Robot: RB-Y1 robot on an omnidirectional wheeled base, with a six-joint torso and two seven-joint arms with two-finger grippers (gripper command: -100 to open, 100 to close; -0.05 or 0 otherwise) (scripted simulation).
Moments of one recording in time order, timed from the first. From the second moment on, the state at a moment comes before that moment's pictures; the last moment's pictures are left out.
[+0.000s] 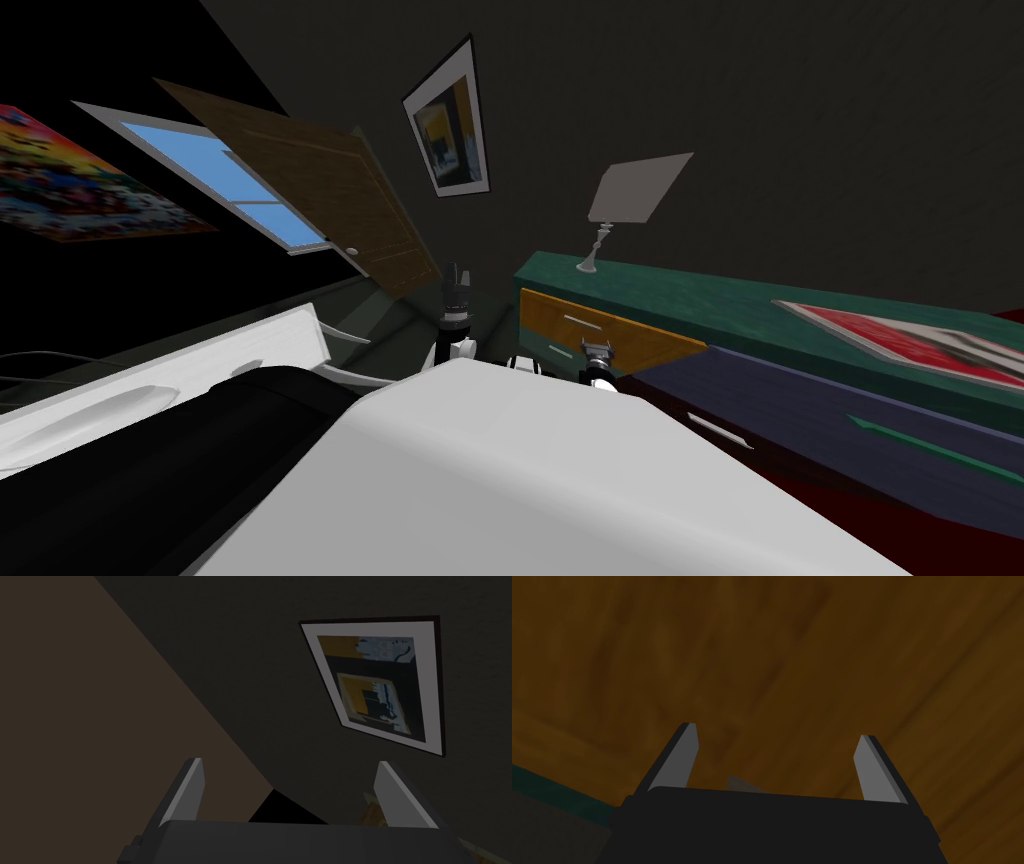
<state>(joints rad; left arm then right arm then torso) 0.46 -0.04 -0.06 -2.24 -0.08 -0.58 -0.09 0.37 -0.24 0.21 -1.59 1.57 0.47 0.20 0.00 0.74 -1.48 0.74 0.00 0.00</state>
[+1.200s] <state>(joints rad) 0.46 -0.04 -0.06 -2.24 -0.08 -0.58 -0.09 0.29 -0.28 0.29 -1.43 1.88 0.68 0.20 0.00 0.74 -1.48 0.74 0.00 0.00</state>
